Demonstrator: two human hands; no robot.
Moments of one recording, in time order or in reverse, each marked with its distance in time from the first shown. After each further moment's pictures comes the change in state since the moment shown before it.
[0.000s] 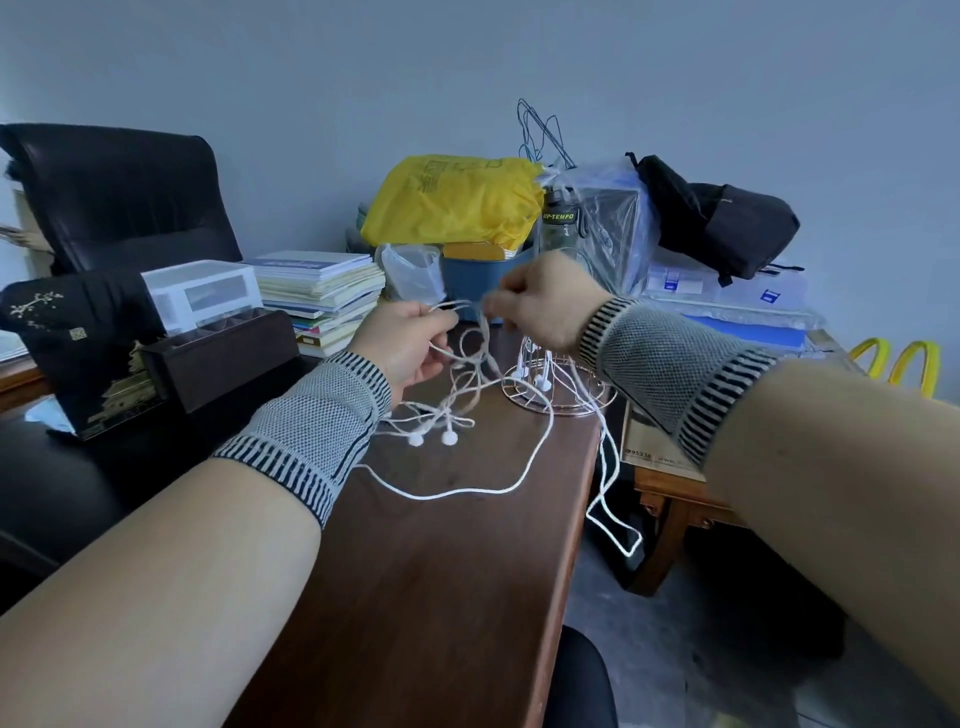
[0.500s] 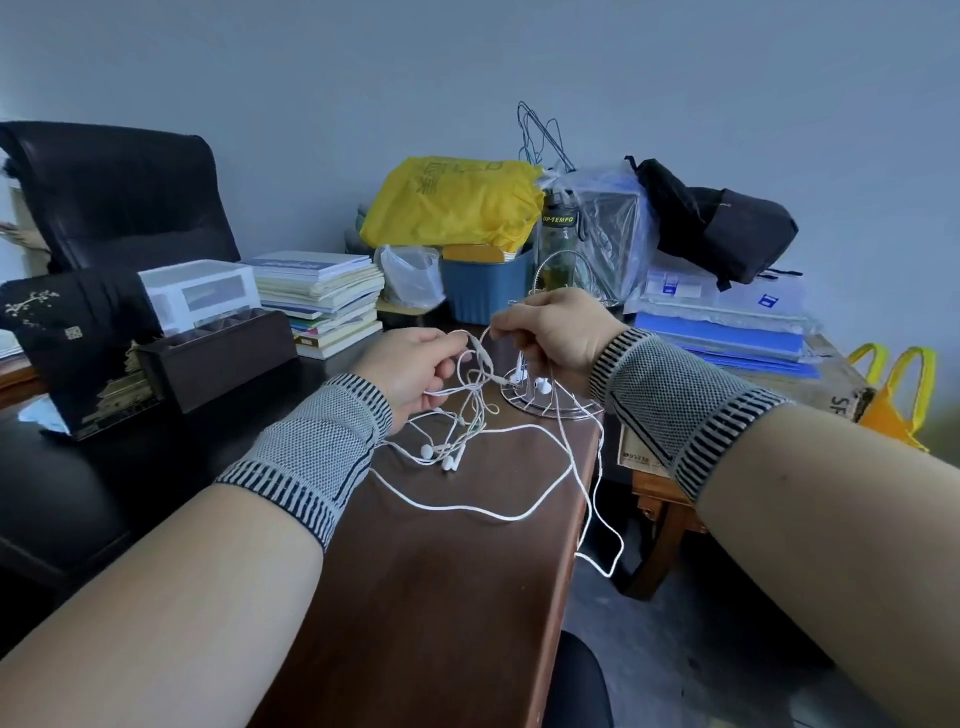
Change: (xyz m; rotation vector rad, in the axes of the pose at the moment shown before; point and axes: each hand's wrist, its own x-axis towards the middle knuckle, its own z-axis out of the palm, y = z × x) left_hand -0.012 -0.010 0.005 0.034 -0.113 -0.063; right_hand -0.011 0.019 0.014 0.619 -0.089 0.309
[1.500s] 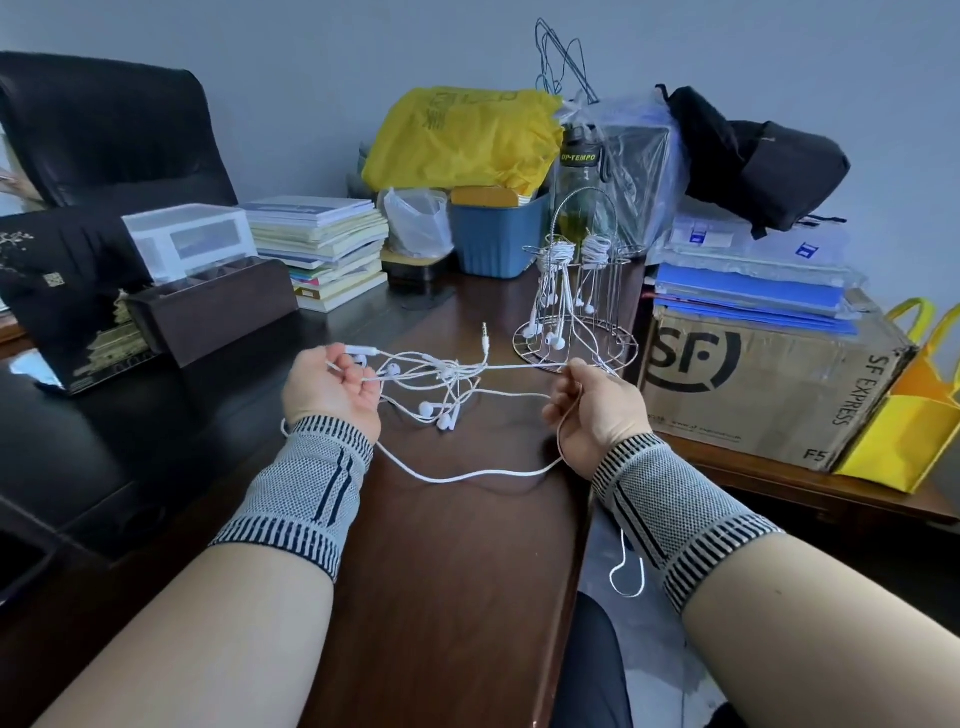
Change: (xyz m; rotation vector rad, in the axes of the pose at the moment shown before) left_hand 0.017 -0.078 -0.040 -1.030 0.625 -0.160; right_hand -0.011 0.120 0.026 0.895 0.375 0.250
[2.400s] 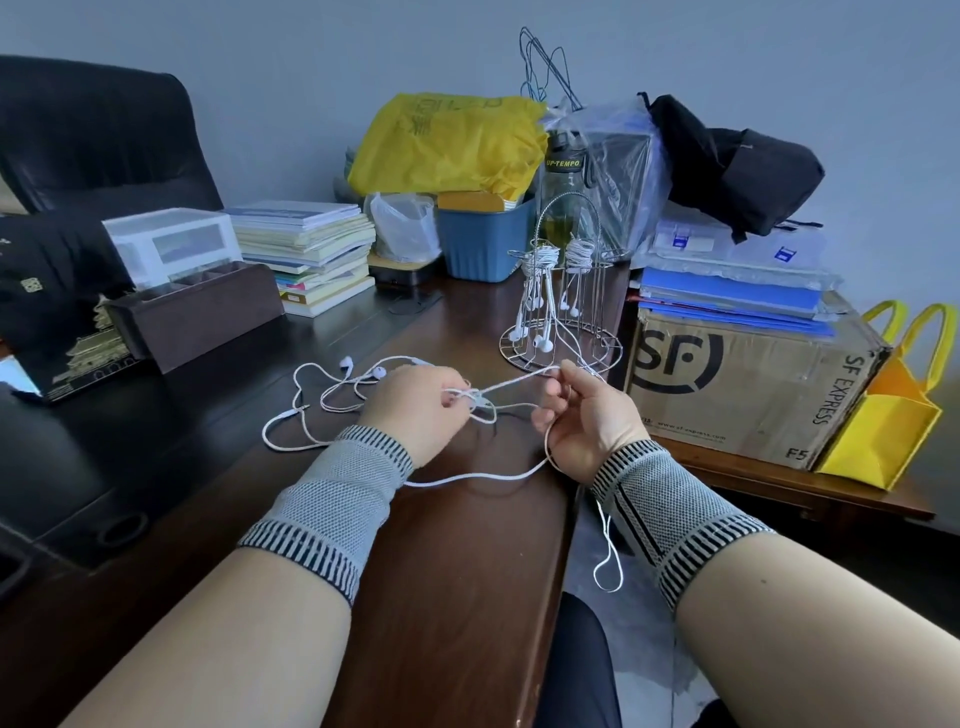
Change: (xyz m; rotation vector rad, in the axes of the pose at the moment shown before) left_hand -0.031 -0.042 0.006 1.901 -0.584 0.853; right_hand -0.004 -0.008 -0.010 0.120 -0.138 0.156
